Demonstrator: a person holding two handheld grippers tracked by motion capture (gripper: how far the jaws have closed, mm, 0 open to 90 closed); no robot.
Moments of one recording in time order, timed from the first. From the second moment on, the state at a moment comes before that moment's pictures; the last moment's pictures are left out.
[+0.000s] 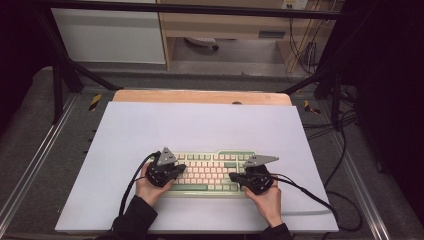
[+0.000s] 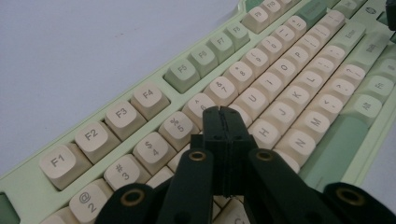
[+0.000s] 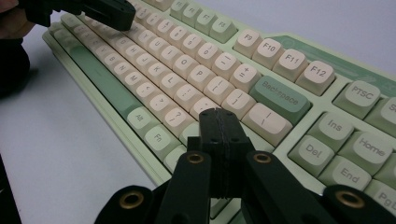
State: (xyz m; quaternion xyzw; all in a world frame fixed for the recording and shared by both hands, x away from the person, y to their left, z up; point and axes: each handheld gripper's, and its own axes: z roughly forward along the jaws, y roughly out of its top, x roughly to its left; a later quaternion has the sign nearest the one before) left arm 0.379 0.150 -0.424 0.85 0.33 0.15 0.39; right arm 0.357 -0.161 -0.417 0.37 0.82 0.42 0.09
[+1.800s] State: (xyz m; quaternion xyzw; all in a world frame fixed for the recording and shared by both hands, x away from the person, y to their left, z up) left arm 0.350 0.219 -0.422 0.82 0.36 0.15 0.41; right arm 0.364 -0.112 -0.423 0.34 0.84 0.41 0.06
